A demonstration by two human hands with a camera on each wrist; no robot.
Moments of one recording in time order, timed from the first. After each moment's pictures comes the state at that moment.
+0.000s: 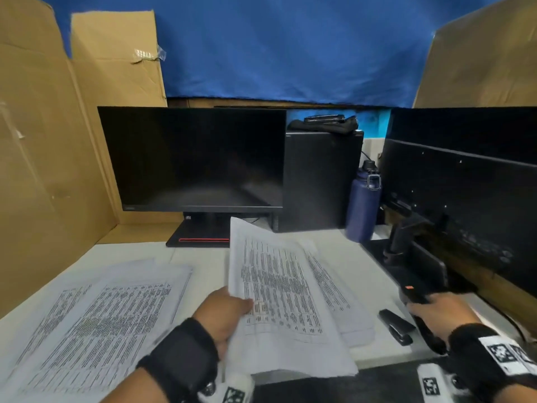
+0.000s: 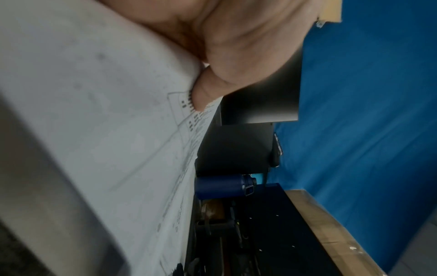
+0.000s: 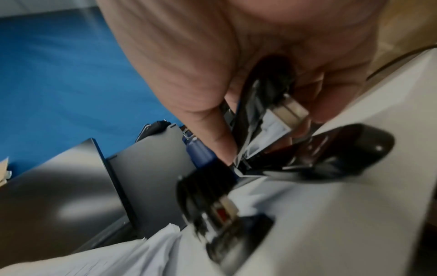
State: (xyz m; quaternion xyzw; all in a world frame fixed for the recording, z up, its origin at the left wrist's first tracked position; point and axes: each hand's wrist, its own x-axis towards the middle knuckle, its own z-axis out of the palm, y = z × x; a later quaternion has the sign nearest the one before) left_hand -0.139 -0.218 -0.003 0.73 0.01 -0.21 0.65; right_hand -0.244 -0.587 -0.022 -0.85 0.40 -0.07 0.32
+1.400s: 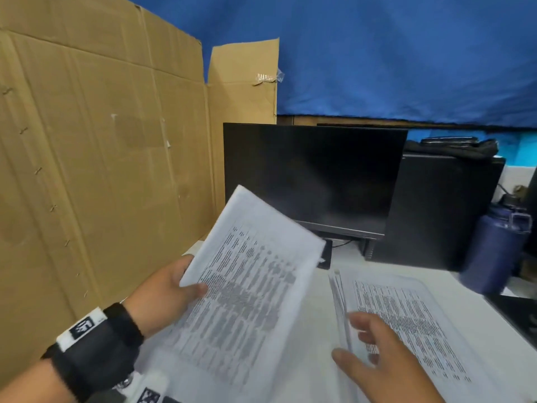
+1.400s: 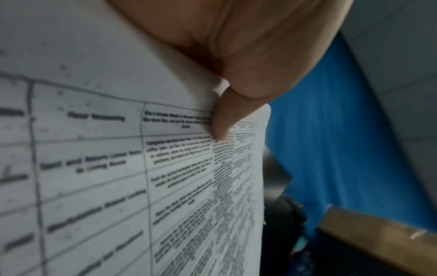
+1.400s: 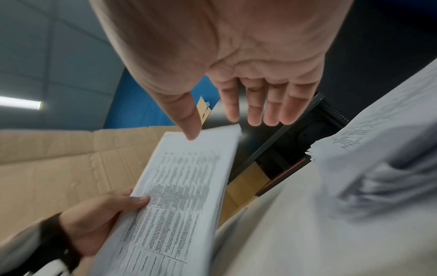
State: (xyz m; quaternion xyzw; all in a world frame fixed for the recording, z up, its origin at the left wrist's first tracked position) left_hand -0.111 0.027 0.045 0.86 -0.06 0.04 0.51; right_hand -0.195 -0.319 0.004 -0.88 0.01 -0.06 0.47
